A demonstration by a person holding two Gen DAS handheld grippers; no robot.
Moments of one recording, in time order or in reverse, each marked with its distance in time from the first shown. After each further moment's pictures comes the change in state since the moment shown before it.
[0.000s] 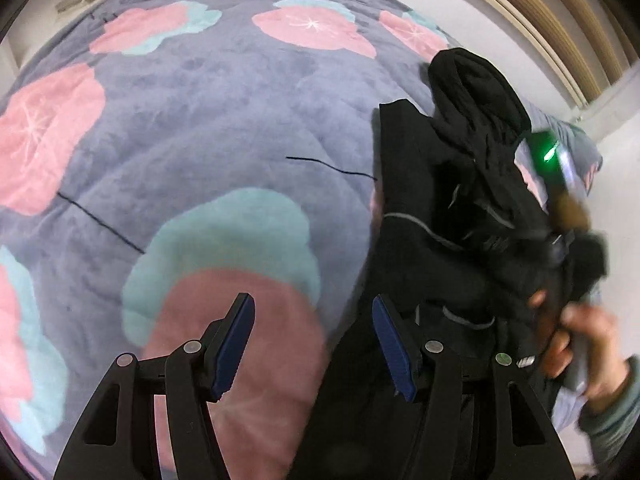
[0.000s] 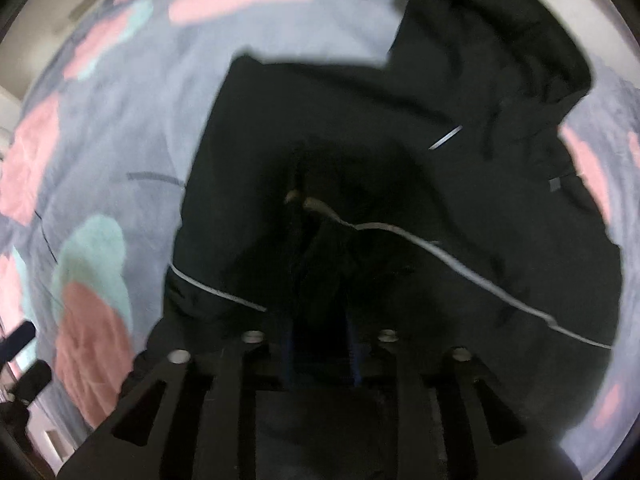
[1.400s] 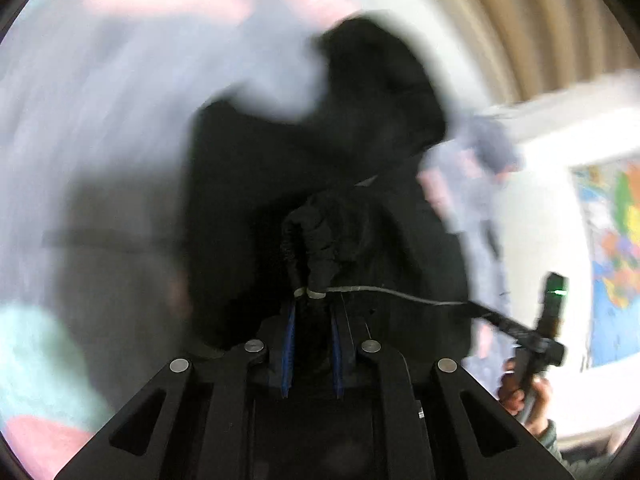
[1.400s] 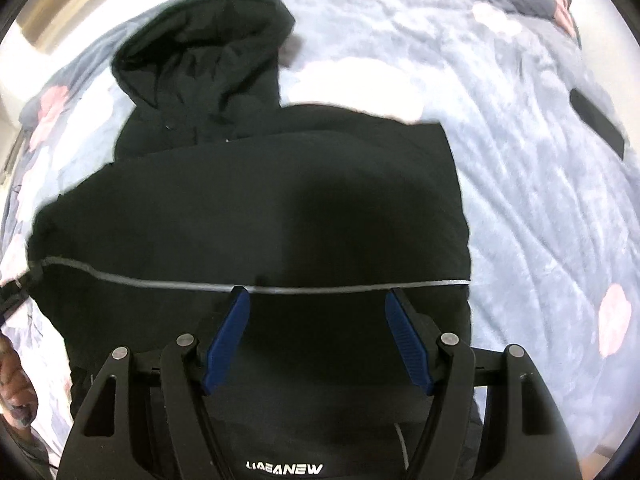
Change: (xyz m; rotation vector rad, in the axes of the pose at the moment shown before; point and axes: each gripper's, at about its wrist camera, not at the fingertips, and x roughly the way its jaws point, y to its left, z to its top) left arm 0.126 -0.071 0.080 -0.004 0.201 -0.402; right arm -0.058 -0.272 -0.097 0.421 -0.135 -0.027
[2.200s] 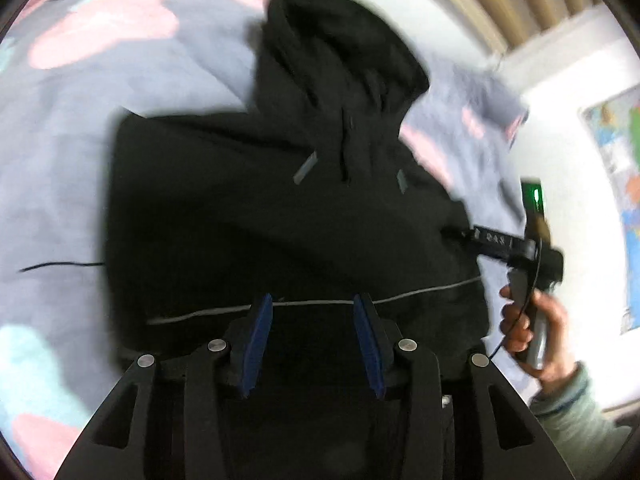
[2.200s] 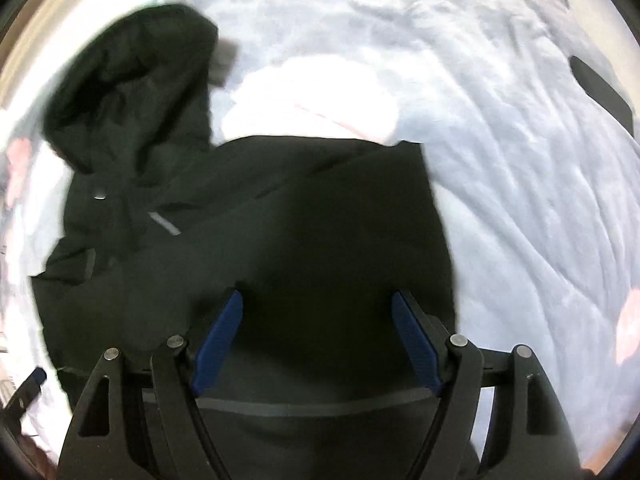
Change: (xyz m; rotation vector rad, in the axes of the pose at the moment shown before) left arm 0.031 -0.097 -0.008 0.207 0.007 0.150; right arm 0.061 -0.028 0.071 0.135 0.054 -0.035
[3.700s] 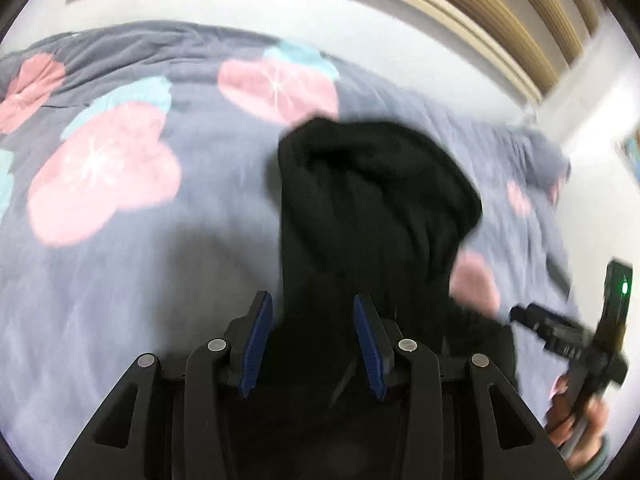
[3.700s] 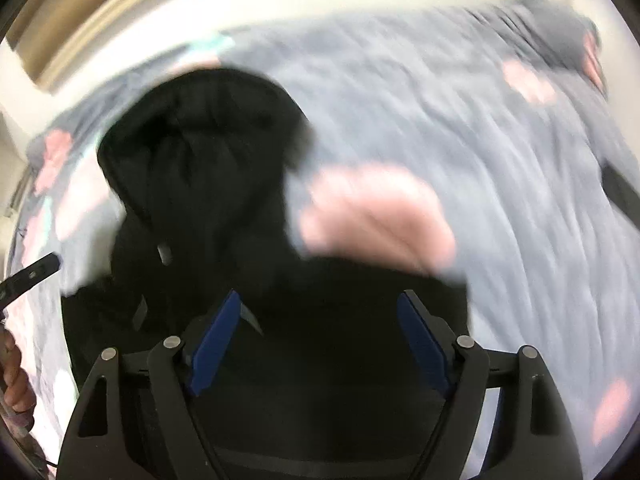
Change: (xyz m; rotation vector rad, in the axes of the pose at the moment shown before) left arm -0.012 -0.006 0.176 0.005 -0.265 0.135; right arm -0.055 0.085 0.079 -0.163 -0.239 0.103
